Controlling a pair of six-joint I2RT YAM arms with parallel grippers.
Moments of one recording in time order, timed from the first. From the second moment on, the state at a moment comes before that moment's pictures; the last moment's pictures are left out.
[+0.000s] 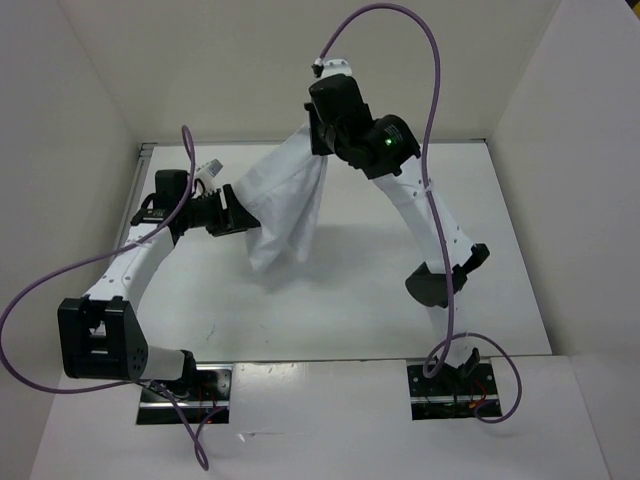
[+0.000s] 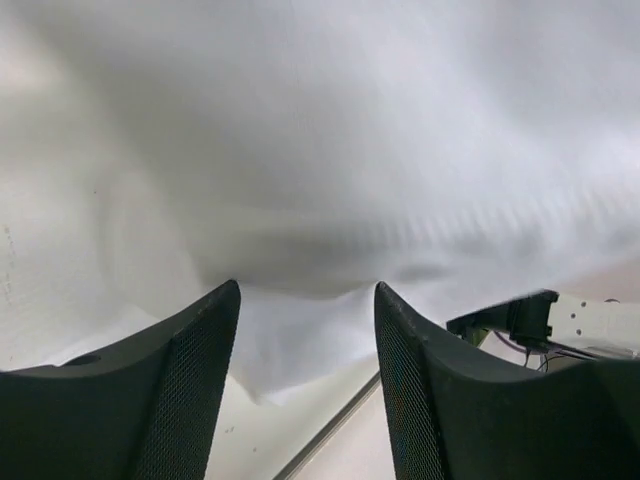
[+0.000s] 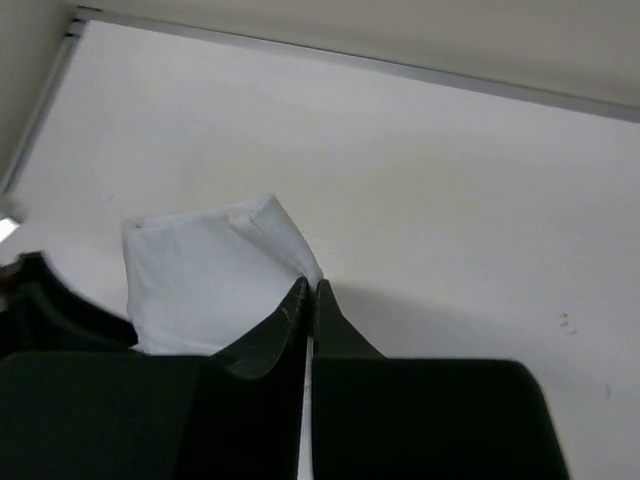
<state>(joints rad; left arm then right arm) -0.01 1.37 1.03 -0.40 0.75 -0.38 0.78 2.06 2.74 -1.15 0.42 0.29</state>
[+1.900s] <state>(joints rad) 0.01 1.60 1.05 -0.21 0.71 -0.45 0.48 2.16 1.80 -1.13 0.63 0.45</state>
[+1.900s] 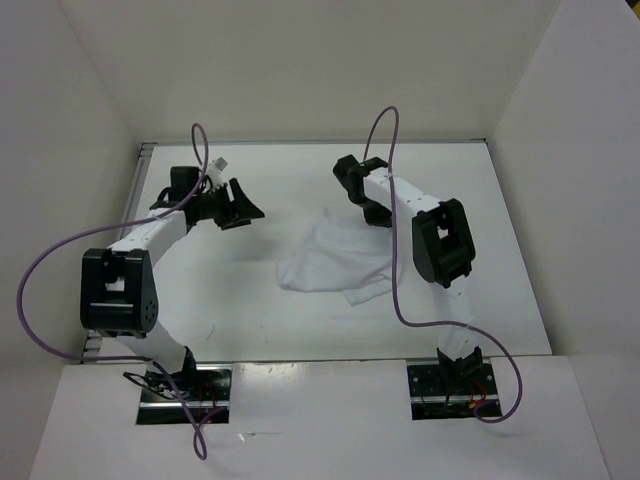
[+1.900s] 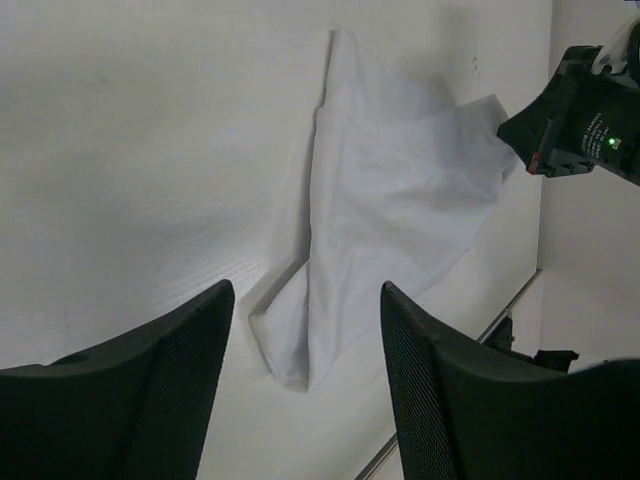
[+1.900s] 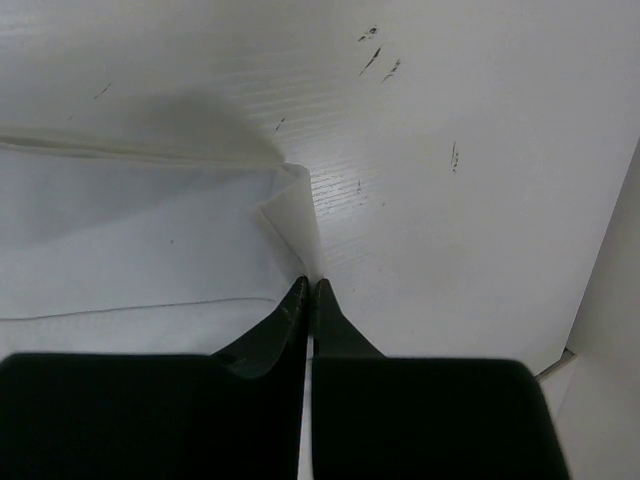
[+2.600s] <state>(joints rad) -0.23 2.16 1.45 -0.04 0.72 -0.42 0.49 2.16 1.78 -1.12 0.70 0.49</state>
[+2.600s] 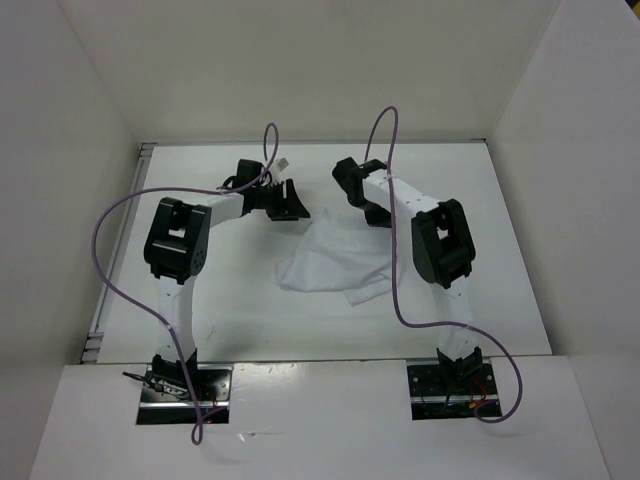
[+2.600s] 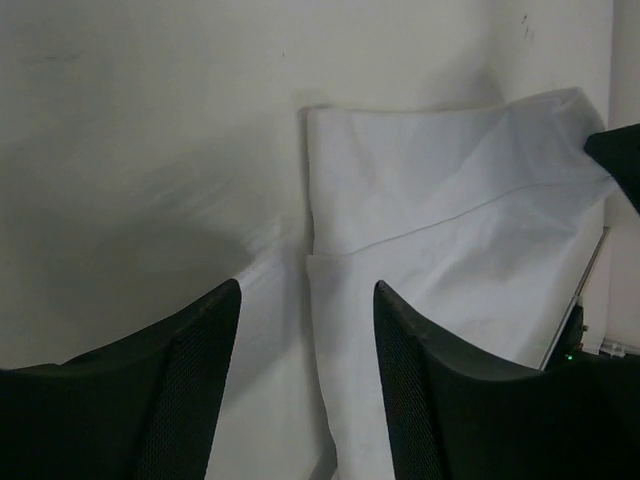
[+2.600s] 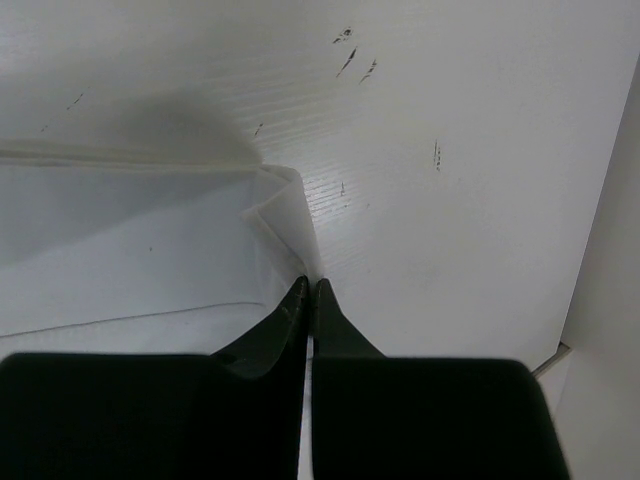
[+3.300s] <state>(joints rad) -0.33 2.34 1.63 -0.02 0.72 -0.40 0.50 2.13 1.76 -1.11 0.70 0.49</state>
